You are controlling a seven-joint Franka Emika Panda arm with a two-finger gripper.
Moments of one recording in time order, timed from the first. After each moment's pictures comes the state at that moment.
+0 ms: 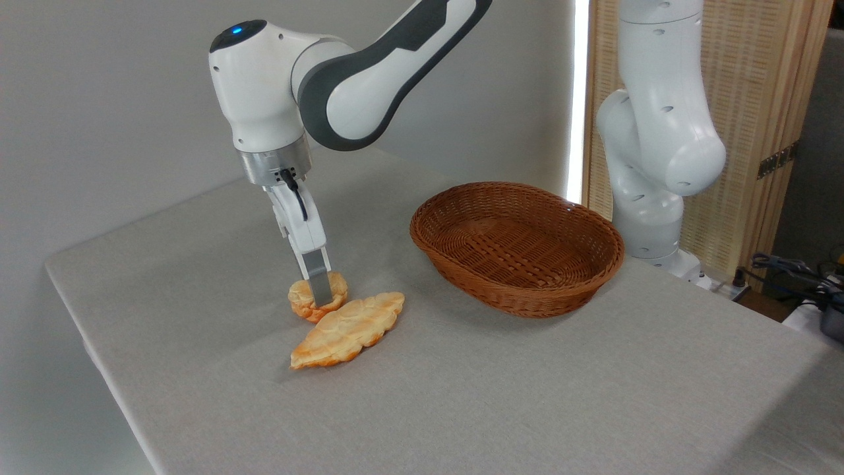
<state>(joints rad) -0.45 0.08 0.10 -1.98 -0.05 2.05 0.70</state>
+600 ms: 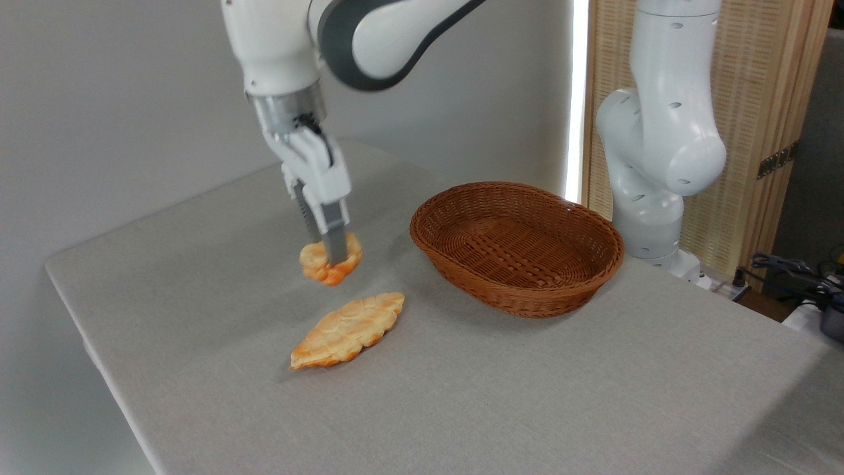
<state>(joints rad) -0.45 -0.08 0.13 -1.98 -0.05 1.88 0.62</state>
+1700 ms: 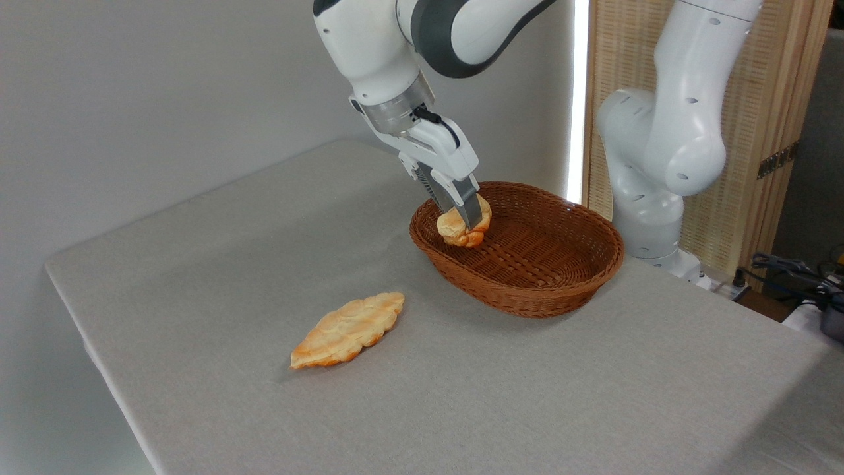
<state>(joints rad) -0.46 -0.37 0.13 -2.30 -0.05 1.57 0.53</state>
